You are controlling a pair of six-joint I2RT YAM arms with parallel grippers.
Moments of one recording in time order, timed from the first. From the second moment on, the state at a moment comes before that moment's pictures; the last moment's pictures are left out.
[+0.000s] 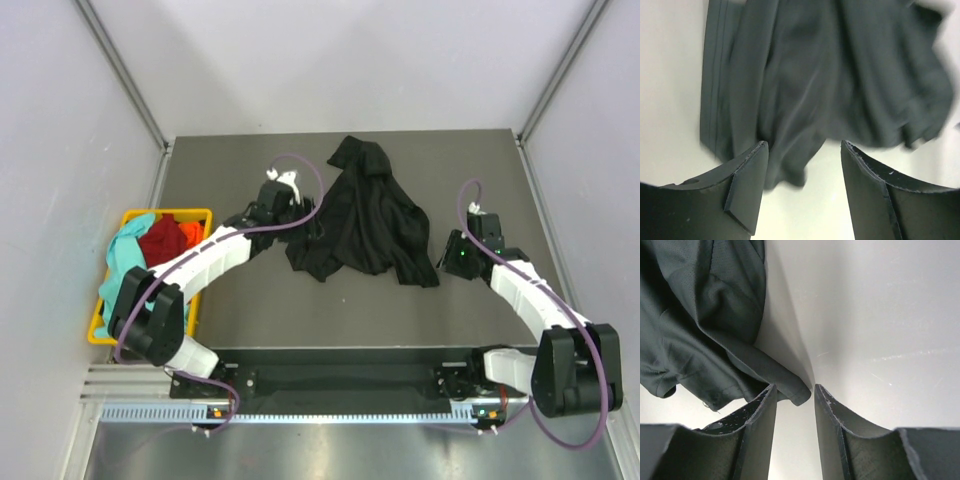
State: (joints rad) left arm -0.51 1.49 1.06 -0.21 0.07 -0.52; right arm 0.10 1.17 0.64 -0.43 -0.05 0.43
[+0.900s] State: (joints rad) left arm -0.51 1.58 0.98 -0.25 0.14 -0.59; right arm 0.29 1.17 0.50 -0.30 0.05 0.48
